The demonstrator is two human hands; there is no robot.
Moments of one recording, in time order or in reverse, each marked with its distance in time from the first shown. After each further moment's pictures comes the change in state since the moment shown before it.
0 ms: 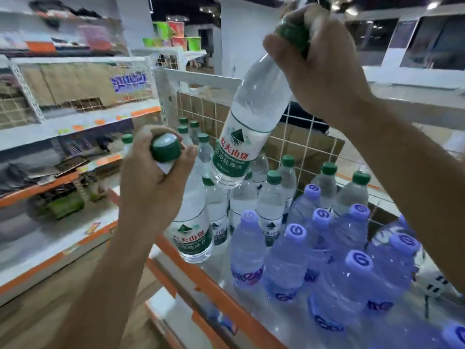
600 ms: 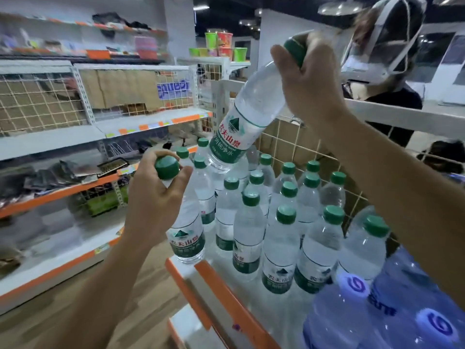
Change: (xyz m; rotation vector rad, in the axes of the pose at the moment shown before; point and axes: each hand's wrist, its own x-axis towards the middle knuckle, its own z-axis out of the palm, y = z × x) left_hand 0.059 -0.141 -0.057 0.123 0.036 -0.142; right_hand 0.084 -0.023 0.178 0.221 0.056 0.122
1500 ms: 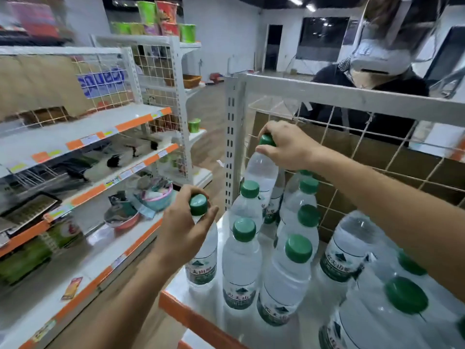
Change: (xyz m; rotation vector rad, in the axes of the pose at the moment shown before) left_hand 0.205 -0.260 0.064 -0.196 -0.506 0.119; right_hand 0.084 0.122 0.263 -0.591 -0.599 0.283
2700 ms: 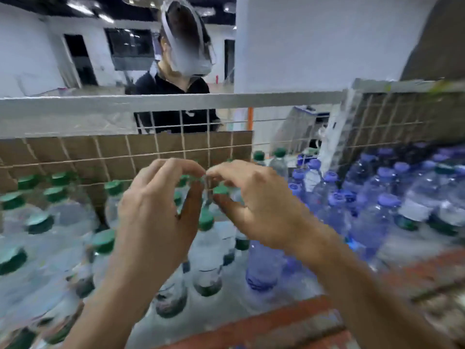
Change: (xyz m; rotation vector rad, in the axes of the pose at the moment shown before) left_hand -0.096 0.296 0.139 -0.140 -0.213 0.581; right_hand -0.386 0.045 -0.117 -0.070 0.419 0.336
